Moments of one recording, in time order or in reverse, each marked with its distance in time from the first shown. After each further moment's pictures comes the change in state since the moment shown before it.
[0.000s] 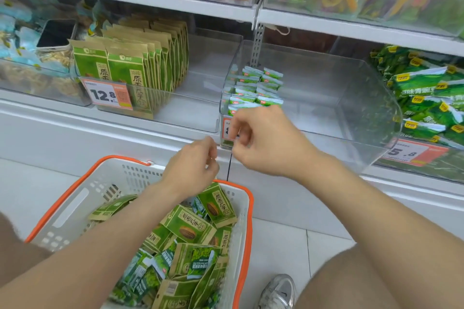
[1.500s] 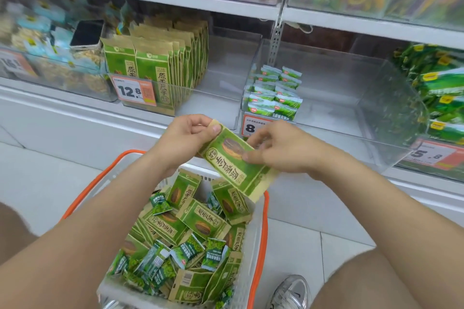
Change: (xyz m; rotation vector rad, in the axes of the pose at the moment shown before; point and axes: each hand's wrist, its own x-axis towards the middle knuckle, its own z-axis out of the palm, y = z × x) left_hand 0.000 -0.001 -0.068 -0.899 -0.035 -0.315; right_hand -0.001 -0.007 0.008 0.430 -0.371 0.430
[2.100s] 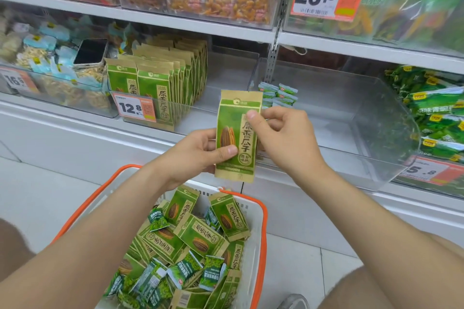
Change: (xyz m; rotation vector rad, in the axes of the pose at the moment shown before) left_hand -0.009 0.027 0.009 -0.017 -0.304 -0.019; right_hand 0.014 -0.010 0.001 0.338 0.567 -0.246
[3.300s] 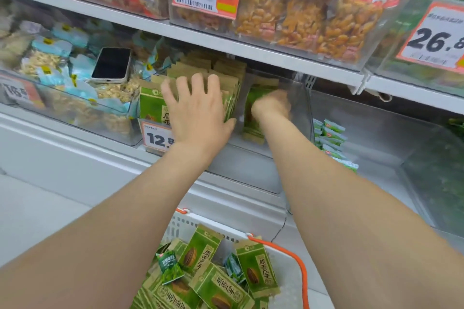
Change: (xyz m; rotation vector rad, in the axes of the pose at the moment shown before) left_hand 0.094 0.038 -0.126 1.452 0.983 0.171; right_hand 0.226 -0.026 0.158 -0.374 0.242 0.475
